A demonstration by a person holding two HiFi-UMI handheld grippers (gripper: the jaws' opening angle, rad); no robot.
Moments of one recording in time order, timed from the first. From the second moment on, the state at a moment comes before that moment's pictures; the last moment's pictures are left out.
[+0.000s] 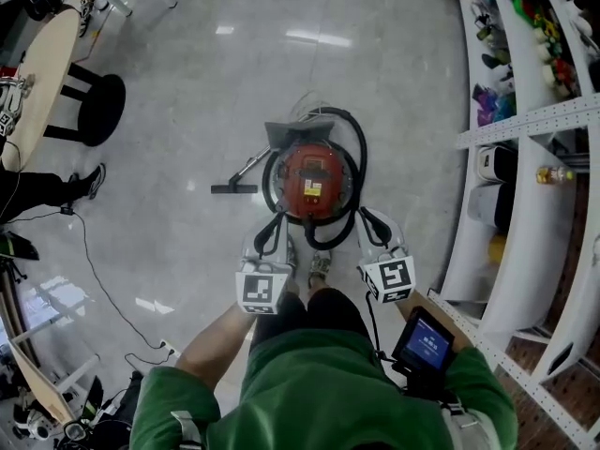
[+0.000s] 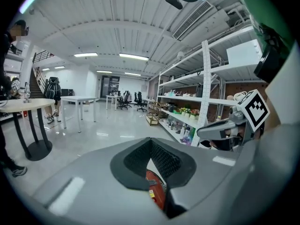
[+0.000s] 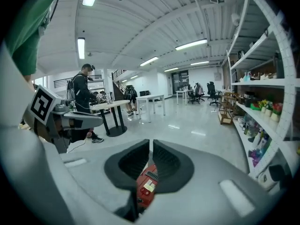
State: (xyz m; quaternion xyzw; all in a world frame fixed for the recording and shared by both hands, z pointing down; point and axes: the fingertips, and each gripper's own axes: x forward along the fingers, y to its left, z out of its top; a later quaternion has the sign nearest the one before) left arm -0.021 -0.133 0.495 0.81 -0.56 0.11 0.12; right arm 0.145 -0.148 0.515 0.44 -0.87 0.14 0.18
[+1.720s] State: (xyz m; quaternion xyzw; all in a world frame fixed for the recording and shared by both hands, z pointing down) left arm -0.012 -0.005 0.341 0.81 -0.58 0.01 0.01; right arm 0.140 -0.008 0.349 0.49 -0.87 0.07 0.04
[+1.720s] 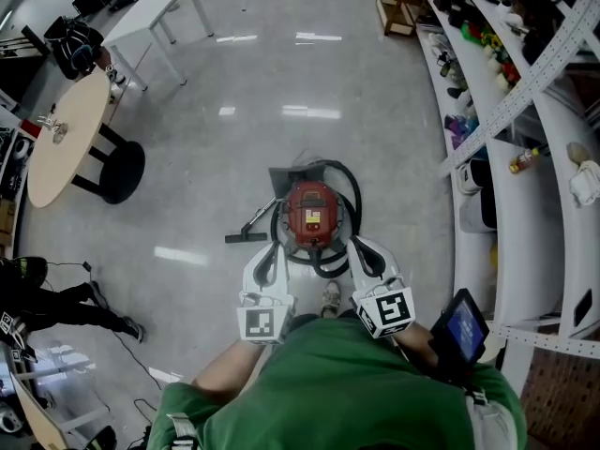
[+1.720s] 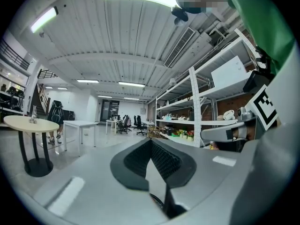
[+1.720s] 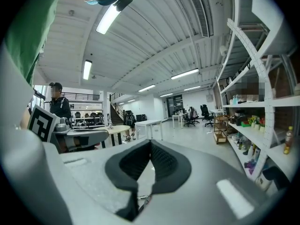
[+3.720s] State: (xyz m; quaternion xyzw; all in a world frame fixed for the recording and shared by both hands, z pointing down) left arm -0.002 0.190 0.326 0.86 -0.51 0.01 0.03; right arm 0.117 0.210 0.328 0.53 -0.84 0.07 0.03
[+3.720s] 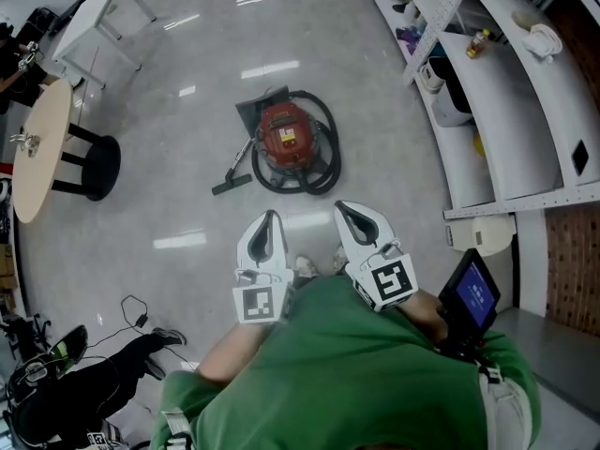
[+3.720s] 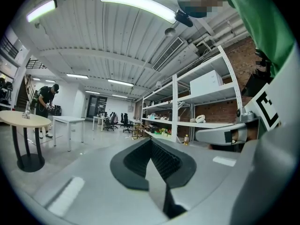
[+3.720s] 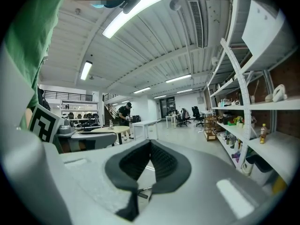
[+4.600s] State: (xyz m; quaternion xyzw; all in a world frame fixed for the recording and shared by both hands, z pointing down) left arm 0.014 0.180 0.334 0.86 -0.51 0.02 0.04; right arm 0.138 0.201 0.340 0.54 -0.84 0.09 0.04
